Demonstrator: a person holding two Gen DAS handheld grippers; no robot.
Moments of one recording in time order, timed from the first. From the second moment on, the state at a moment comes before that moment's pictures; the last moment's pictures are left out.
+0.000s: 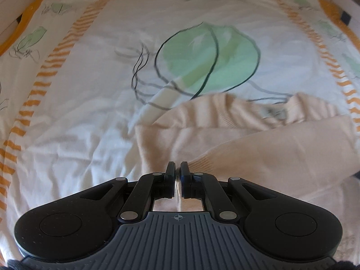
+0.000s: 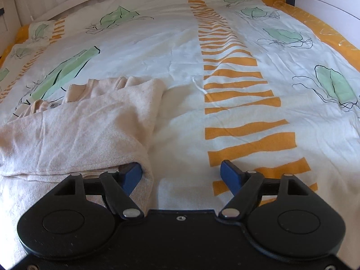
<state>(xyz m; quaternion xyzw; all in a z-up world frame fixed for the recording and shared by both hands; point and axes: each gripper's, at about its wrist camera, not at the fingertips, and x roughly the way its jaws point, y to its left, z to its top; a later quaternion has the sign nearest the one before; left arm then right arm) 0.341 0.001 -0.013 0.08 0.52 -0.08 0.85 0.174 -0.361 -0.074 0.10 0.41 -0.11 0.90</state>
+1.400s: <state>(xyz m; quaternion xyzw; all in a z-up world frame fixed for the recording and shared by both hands) 0.333 -0.005 -0.065 0.09 0.53 -0.08 0.84 0.175 -0.334 -0.079 0.05 0.41 -0.06 0.91</state>
